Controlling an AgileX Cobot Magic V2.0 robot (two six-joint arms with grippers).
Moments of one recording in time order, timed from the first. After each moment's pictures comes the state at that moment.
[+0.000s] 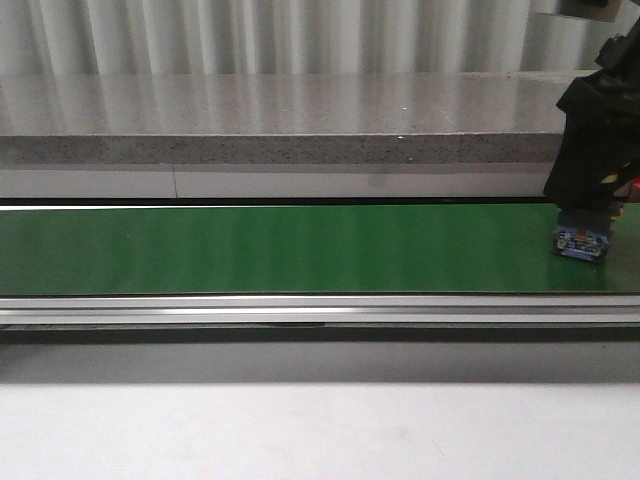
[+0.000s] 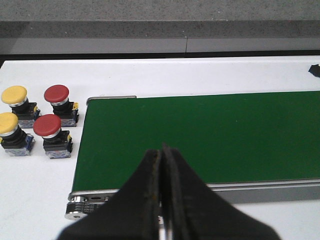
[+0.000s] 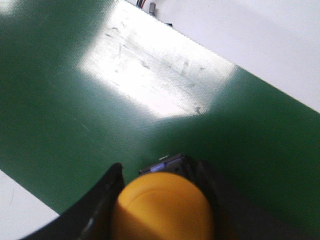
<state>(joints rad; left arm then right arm) -0.02 0.56 -0.63 -0.15 0.64 0.12 0.05 1.57 -1.09 0.42 0.76 -0.63</state>
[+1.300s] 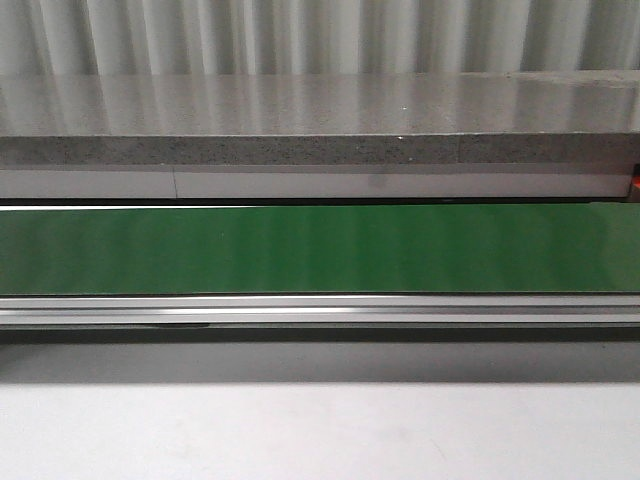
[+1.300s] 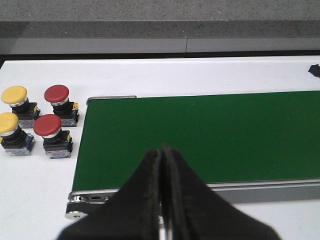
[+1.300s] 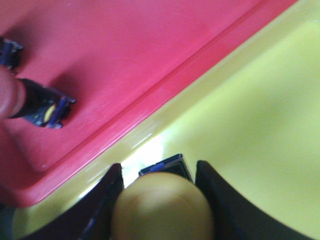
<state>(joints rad) -0.02 0.56 -0.63 -0.15 0.64 0.12 -0.75 1.64 -1.08 0.27 0.57 -0.12</state>
